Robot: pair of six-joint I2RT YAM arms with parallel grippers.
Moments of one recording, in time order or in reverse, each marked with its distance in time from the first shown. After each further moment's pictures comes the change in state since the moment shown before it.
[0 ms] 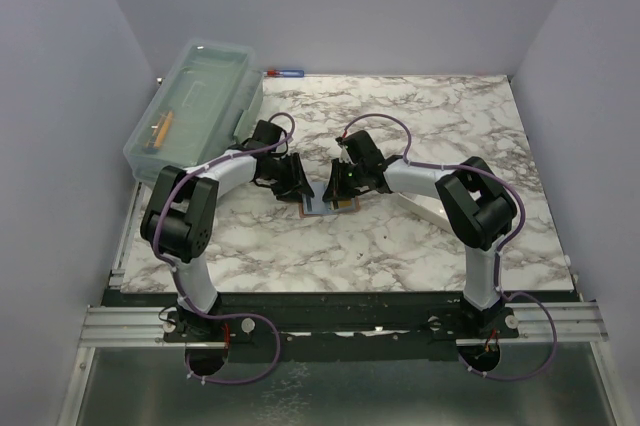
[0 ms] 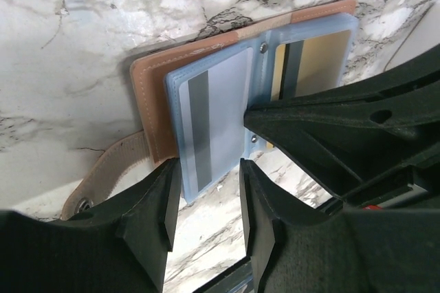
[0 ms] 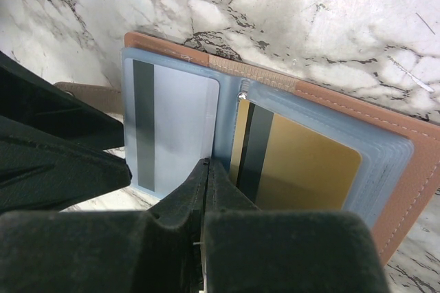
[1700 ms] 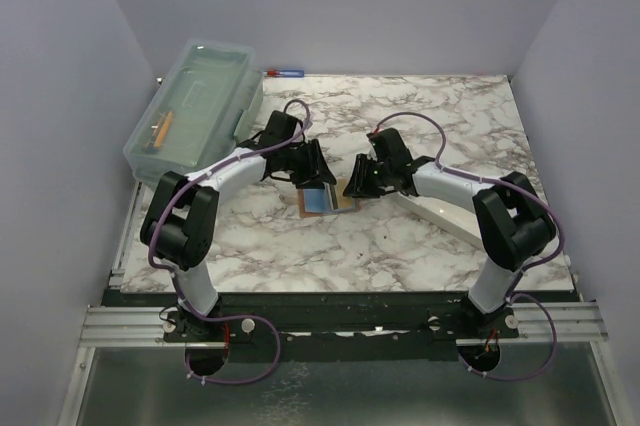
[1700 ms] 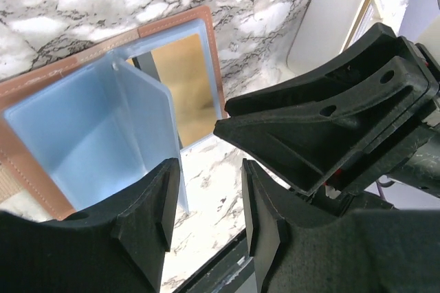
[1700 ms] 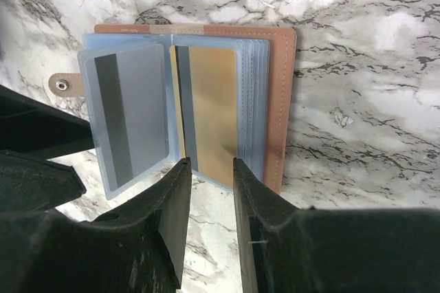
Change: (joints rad) left arm -0.092 -0.058 0.050 0.099 0.053 -0.076; right arm -0.080 -0.234 -0.158 -0.079 0.061 0.056
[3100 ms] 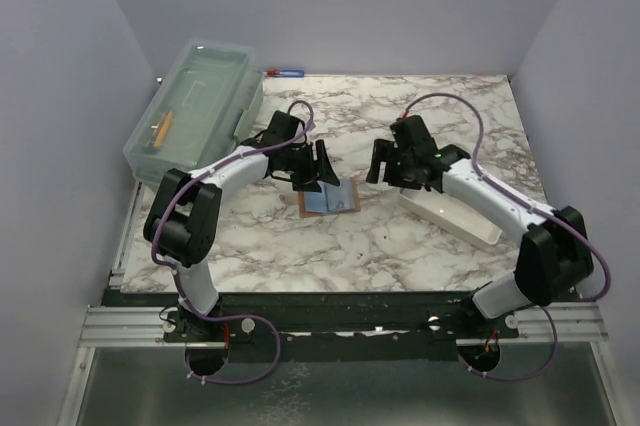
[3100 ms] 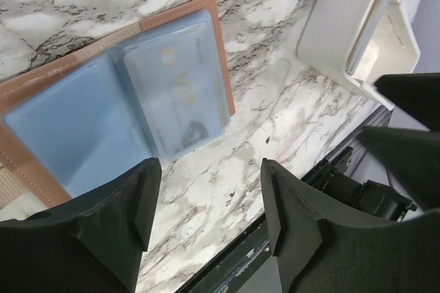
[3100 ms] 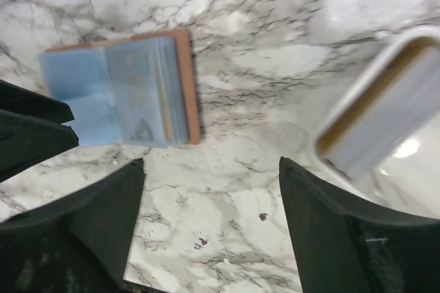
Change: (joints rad) left arm -0.006 0.048 0.037 -0.038 0.013 0.048; right arm -0.023 -0.196 0.080 -0.348 0.295 -0.083
